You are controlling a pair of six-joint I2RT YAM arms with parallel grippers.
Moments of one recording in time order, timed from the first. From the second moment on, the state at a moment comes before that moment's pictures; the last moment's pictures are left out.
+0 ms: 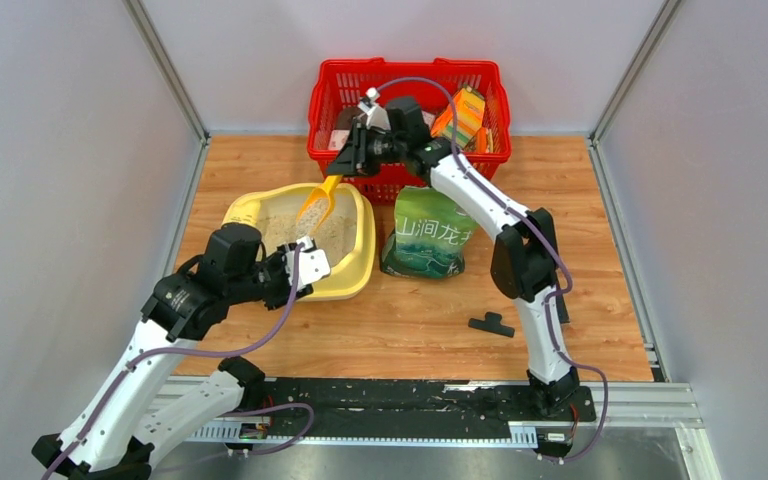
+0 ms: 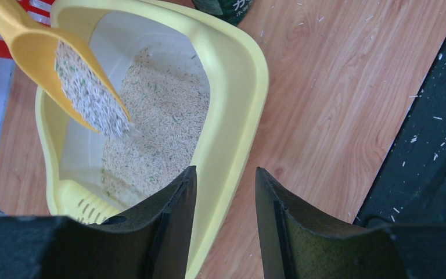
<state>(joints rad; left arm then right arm) -0.55 0.77 1.05 -1.00 0.28 0.67 0.58 2.20 2.09 -0.29 -0.71 0.76</state>
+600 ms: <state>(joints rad) -0.55 0.77 1.05 -1.03 0.35 0.69 0.76 2.35 2.37 -0.38 -0.35 0.46</state>
